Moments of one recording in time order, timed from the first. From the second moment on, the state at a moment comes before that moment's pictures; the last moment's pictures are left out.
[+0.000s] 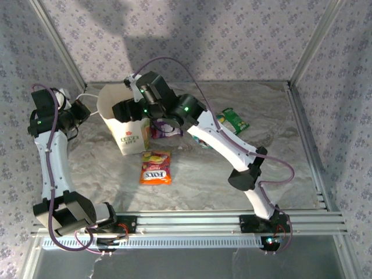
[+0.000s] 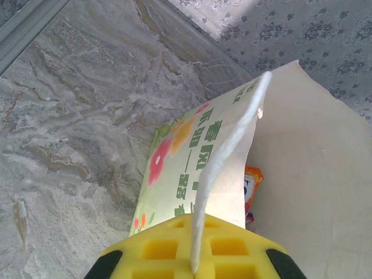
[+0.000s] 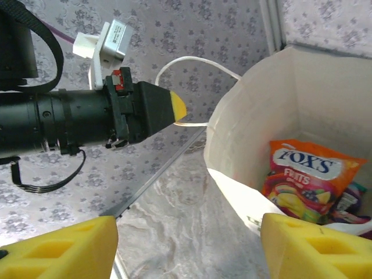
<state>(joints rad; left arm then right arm) 0.35 1.26 1.36 -0.84 0.38 -0.41 1.04 2.11 2.57 -0.87 -0.05 0.42</state>
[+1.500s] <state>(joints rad) 0.35 1.27 1.36 -0.88 0.37 -0.41 1.07 1.48 1.49 -0.75 0.30 0.51</state>
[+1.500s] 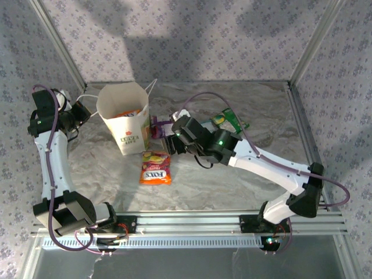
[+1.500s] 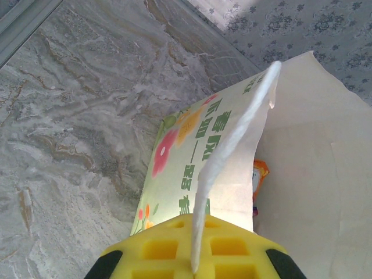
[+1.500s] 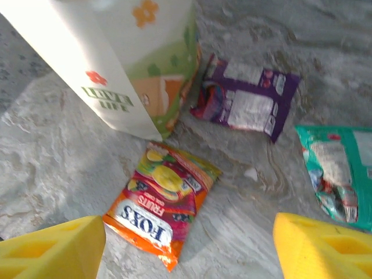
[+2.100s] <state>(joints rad) 0.35 1.27 1.36 -0.88 0.37 -0.41 0.99 1.62 1.35 -0.64 0.00 0.65</state>
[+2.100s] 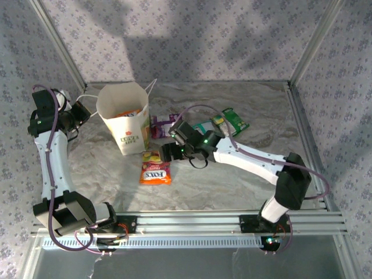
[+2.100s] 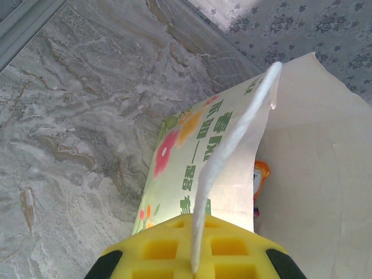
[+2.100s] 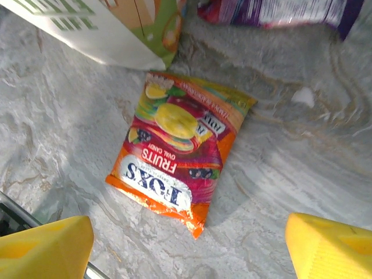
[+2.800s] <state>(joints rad) 0.35 1.27 1.36 -0.88 0.37 -0.41 0.90 1.85 1.36 -0.64 -0.26 0.73</state>
